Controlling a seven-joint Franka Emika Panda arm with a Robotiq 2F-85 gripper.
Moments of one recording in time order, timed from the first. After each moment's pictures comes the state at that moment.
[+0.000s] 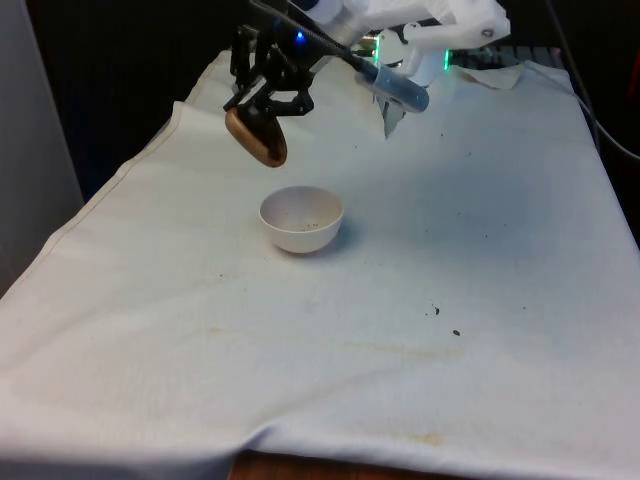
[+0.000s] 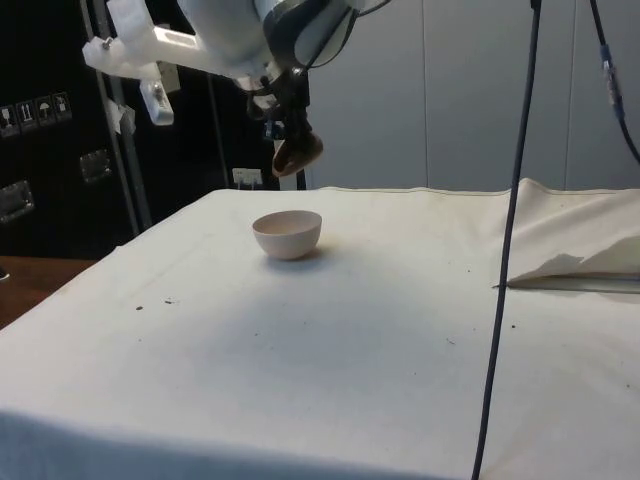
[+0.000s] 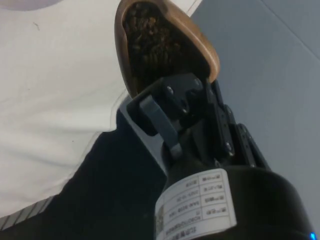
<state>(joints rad) 0.04 0.37 -0.12 -1.92 -0.92 2.08 0.76</state>
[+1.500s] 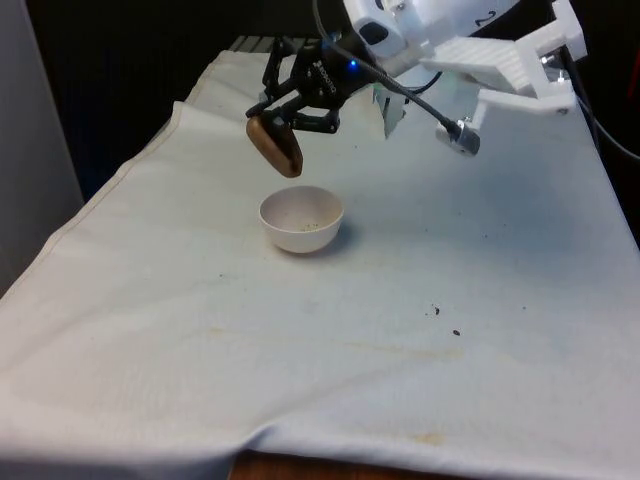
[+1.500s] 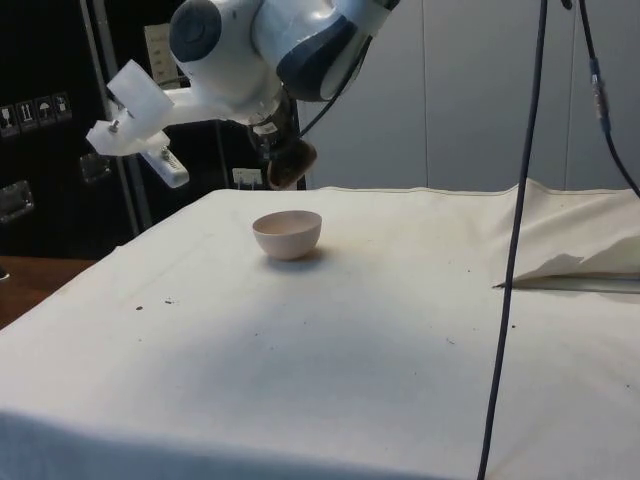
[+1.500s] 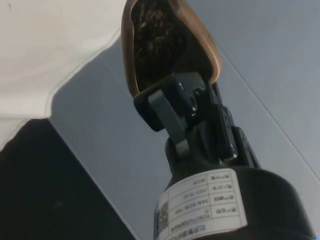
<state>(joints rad) 0.05 0.41 0.00 -1.96 -1.18 1.98 0.86</state>
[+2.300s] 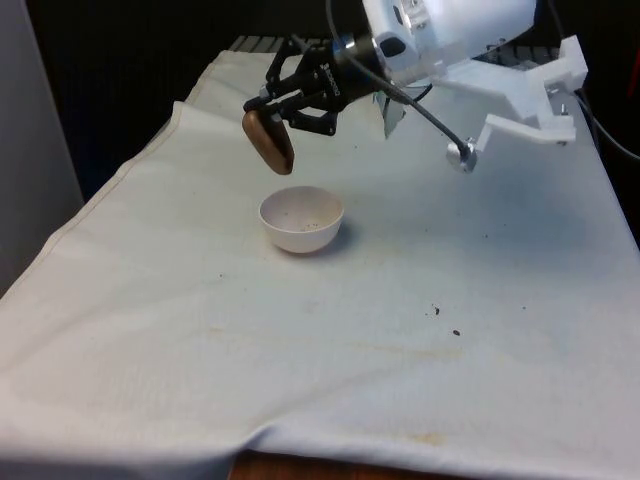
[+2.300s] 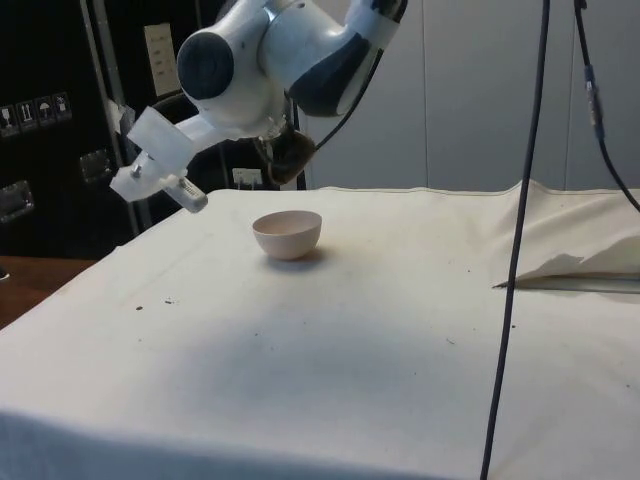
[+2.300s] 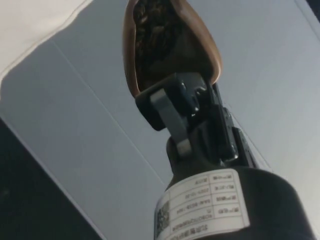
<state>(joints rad) 0.05 0.43 0.04 -1.98 -1.36 1.90 0.89</state>
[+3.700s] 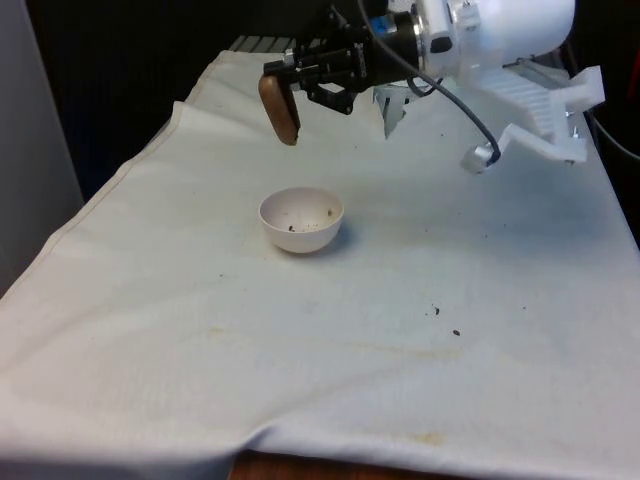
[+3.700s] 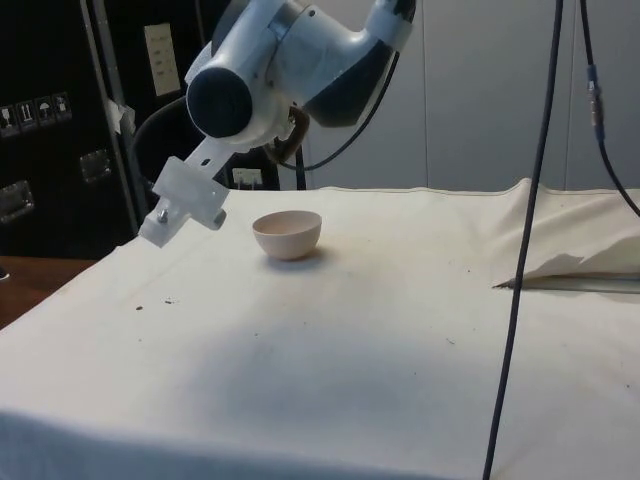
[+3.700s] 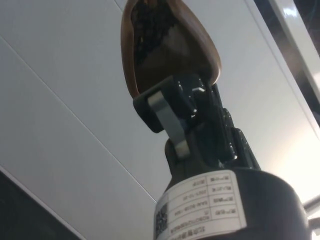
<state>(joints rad) 0.05 0.41 0.15 -2.04 -1.54 1.68 0.86</state>
